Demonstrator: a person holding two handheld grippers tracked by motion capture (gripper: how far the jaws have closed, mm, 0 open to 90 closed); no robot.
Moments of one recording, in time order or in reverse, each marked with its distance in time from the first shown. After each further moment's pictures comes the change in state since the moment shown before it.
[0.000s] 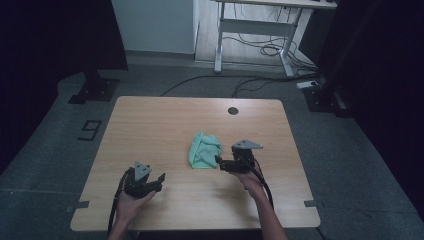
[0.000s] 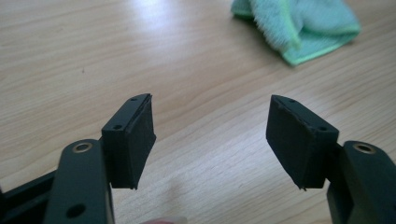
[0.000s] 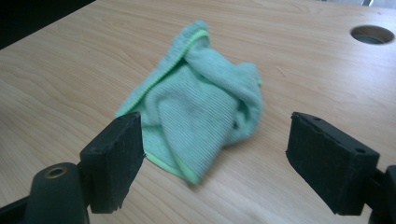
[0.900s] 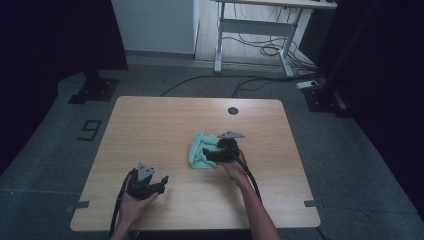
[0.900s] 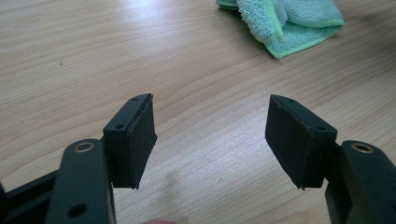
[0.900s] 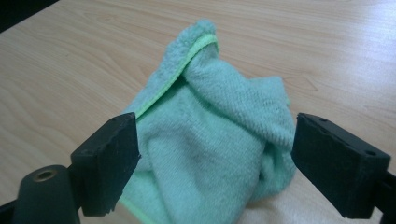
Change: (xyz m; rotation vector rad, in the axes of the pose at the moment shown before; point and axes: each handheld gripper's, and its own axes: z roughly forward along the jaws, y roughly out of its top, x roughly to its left) left arm -0.008 -0.003 0.006 0.037 -0.032 0.003; right arm 0.002 0.016 0.064 0.053 -0.011 0.029
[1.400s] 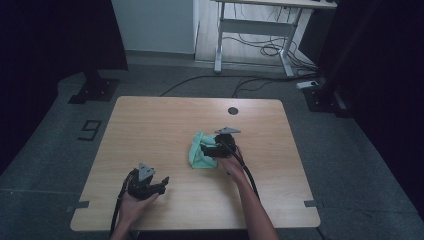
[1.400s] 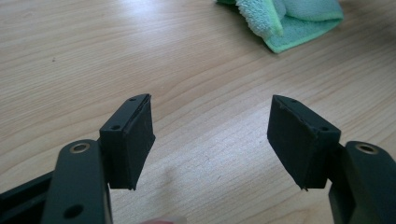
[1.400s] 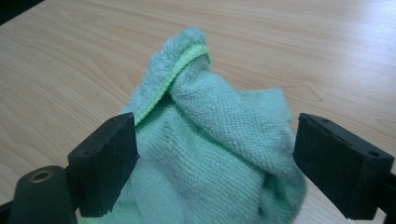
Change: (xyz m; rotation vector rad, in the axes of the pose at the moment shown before) left arm 0.000 -0.002 0.003 0.017 -0.011 0.014; right arm -0.005 0.008 0.023 0.022 -0.003 0.013
